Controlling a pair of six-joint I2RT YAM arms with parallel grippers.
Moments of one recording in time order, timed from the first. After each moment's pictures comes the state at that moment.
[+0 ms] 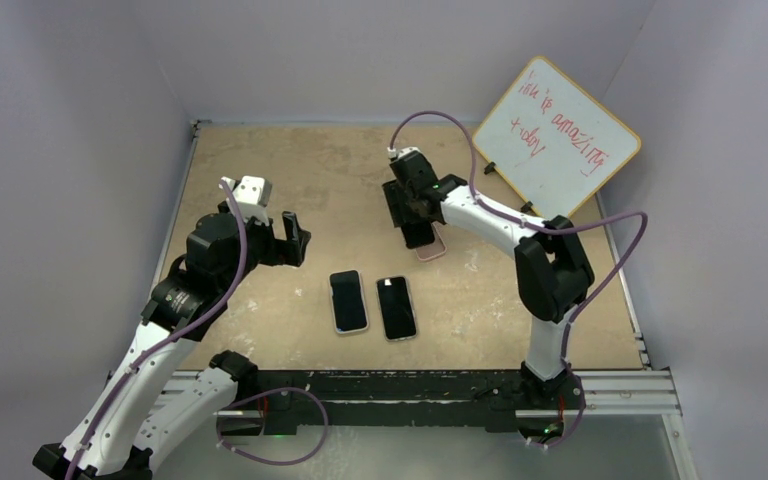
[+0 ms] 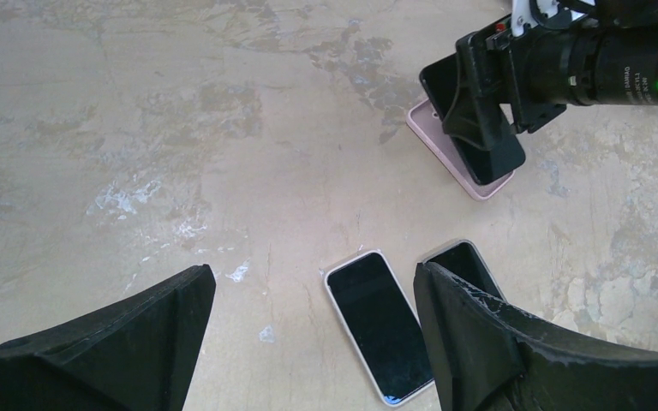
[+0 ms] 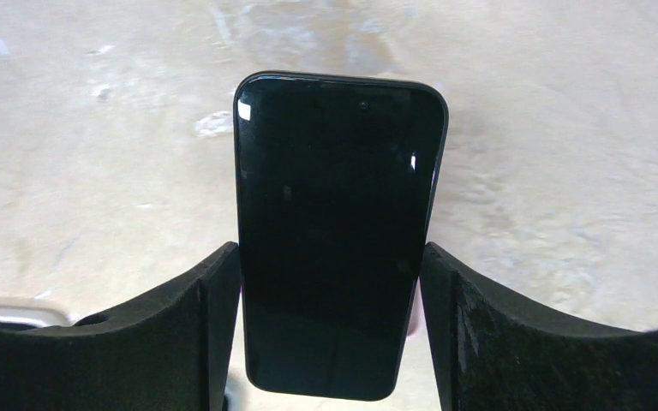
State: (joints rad) left arm -0.46 0.71 0.92 -0.57 -0.10 -0.22; right arm 0.66 1.90 1.49 -0.52 0.25 0.23
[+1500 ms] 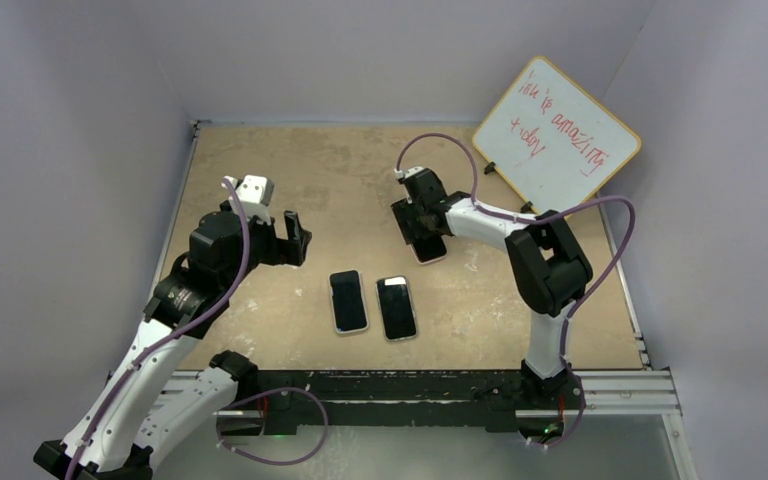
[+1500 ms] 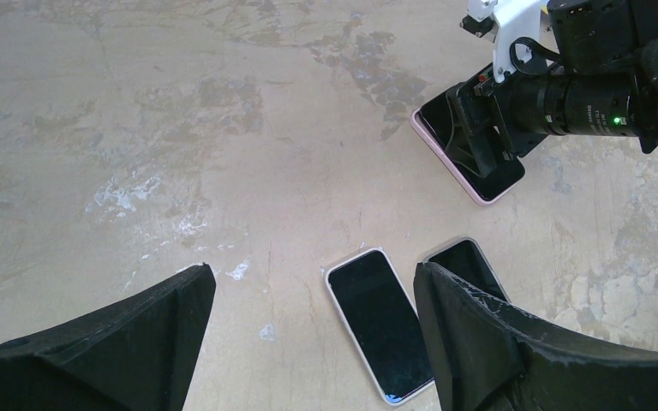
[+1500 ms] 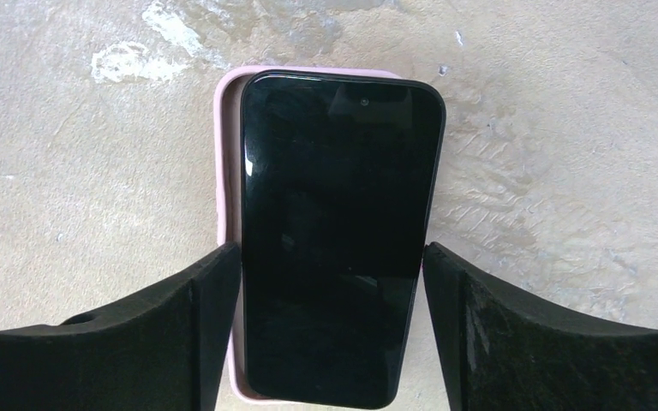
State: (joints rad) left arm -0.46 0.73 0.92 -0.57 -0.10 -0.22; right arm 0.59 1.93 1.29 -0.33 0.19 0.09
